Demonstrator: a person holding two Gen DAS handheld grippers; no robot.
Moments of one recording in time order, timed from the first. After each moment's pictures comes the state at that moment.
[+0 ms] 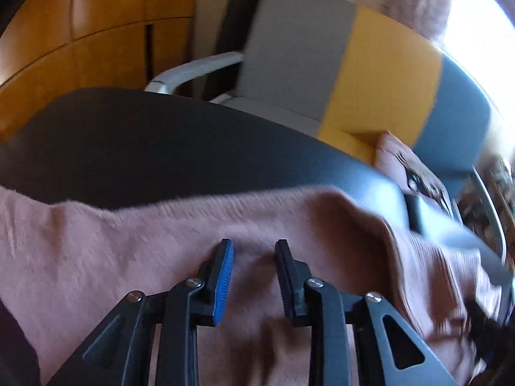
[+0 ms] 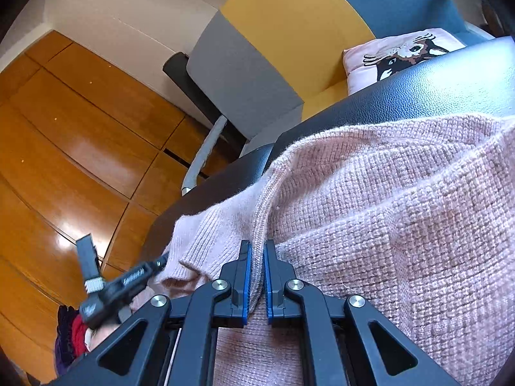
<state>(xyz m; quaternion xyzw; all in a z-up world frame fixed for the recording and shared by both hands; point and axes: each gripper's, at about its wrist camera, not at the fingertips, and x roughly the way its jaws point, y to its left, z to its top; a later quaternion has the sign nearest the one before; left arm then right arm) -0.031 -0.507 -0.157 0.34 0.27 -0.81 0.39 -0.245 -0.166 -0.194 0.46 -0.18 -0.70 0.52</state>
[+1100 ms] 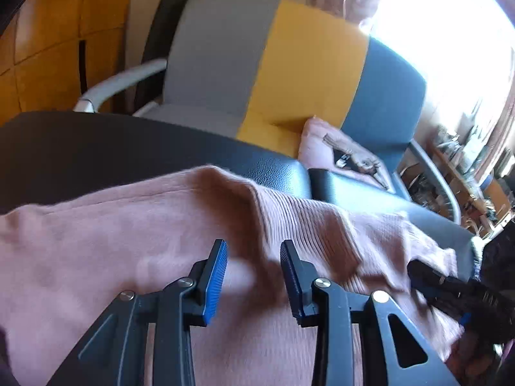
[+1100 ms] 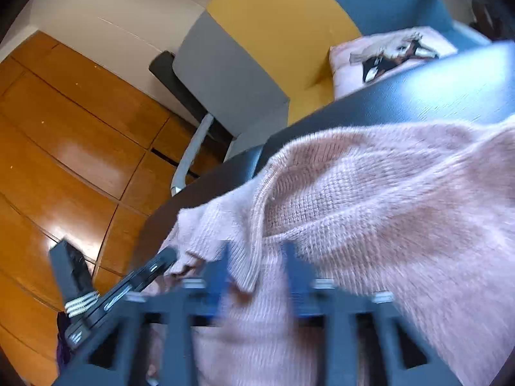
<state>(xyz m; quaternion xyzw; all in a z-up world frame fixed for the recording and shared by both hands) -0.039 -0.433 -0.130 0.34 0.23 -0.88 0.25 -0.238 -0.151 -0.174 0.48 -0.16 -0.71 0.49</state>
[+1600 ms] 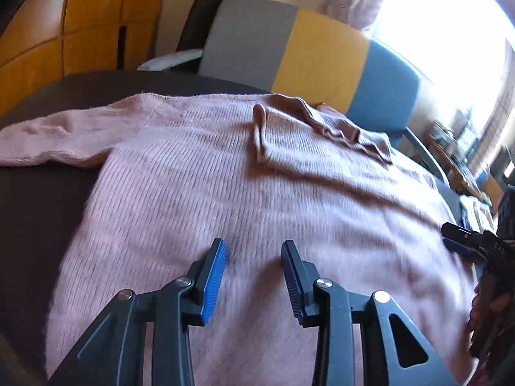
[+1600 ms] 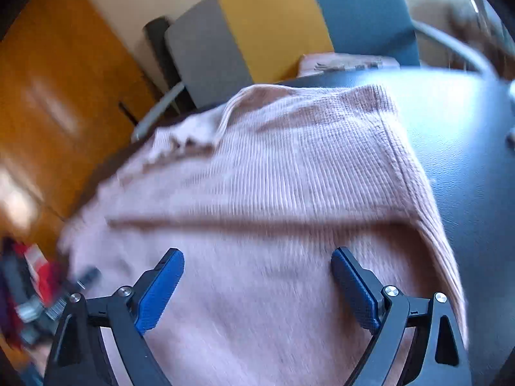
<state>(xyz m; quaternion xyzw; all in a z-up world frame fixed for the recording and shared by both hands) 0.145 -0.361 -0.163 0.33 0.24 -0.87 0.27 -0.138 -0.064 -0.173 0.44 0.03 -0.79 0.42</state>
